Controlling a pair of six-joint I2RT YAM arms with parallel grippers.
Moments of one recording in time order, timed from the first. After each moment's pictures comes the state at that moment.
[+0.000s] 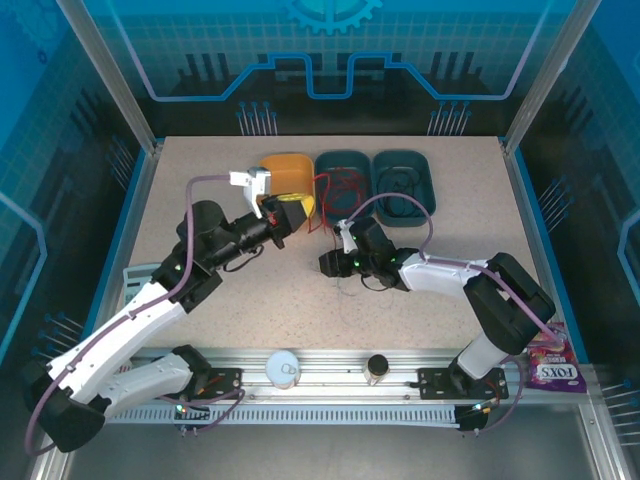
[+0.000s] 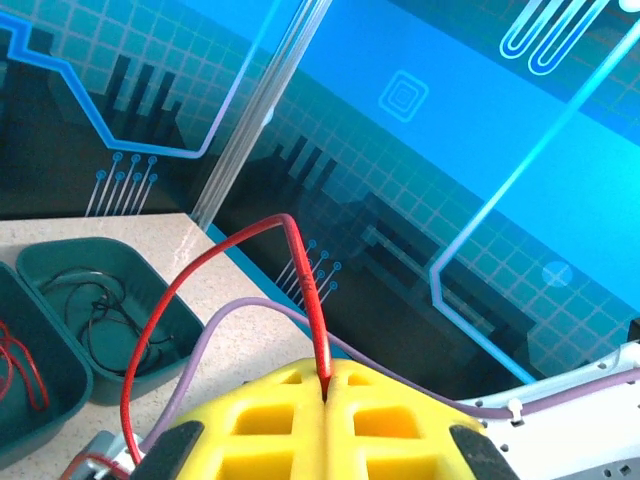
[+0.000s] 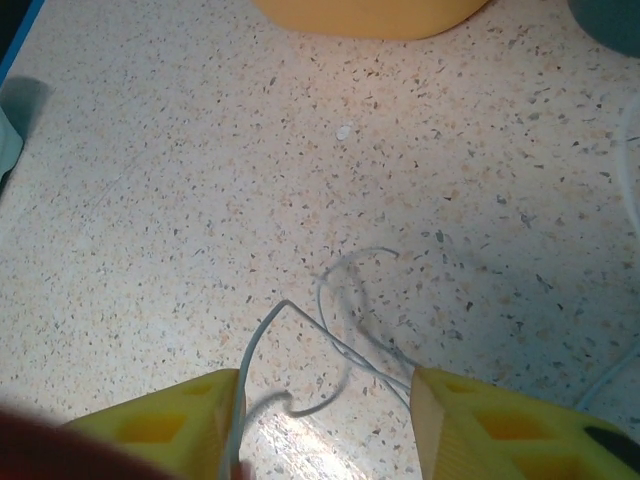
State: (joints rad) left arm -0.61 0.97 0.93 0.10 0.30 -0.57; right arm 0.69 1.60 0.79 0.08 -0.23 0.45
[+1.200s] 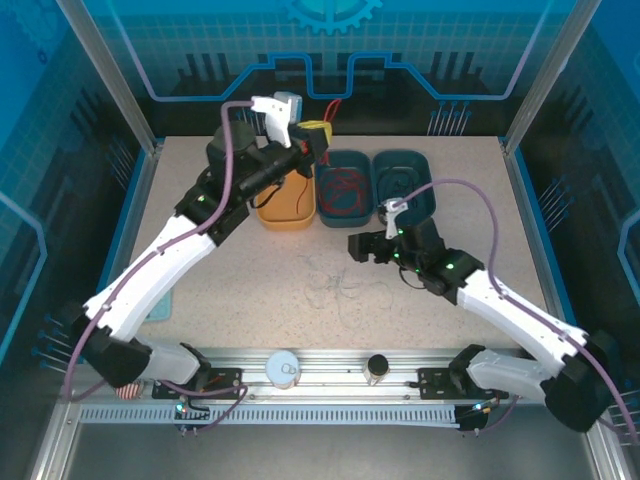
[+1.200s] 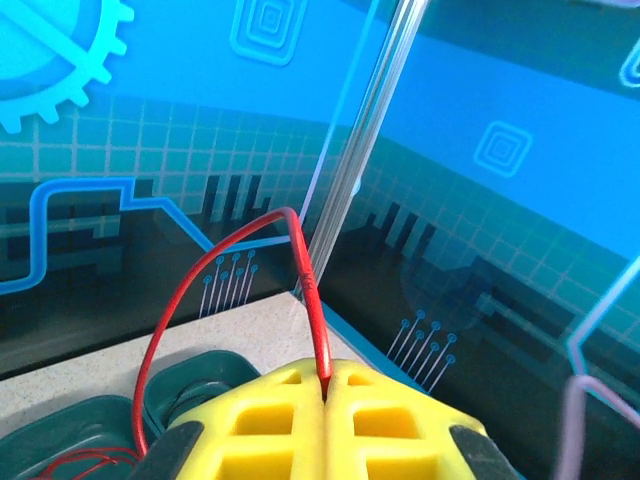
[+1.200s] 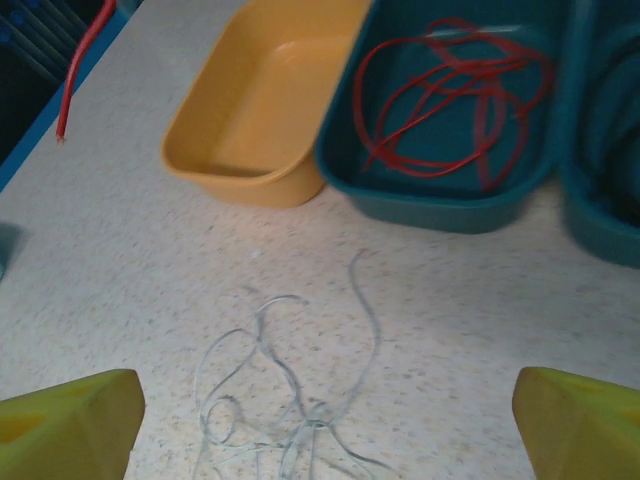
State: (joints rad) left arm -0.57 1.42 1.53 -0.11 0.16 -0.33; right arm 0.62 1.06 0.82 -0.35 0.05 0.42
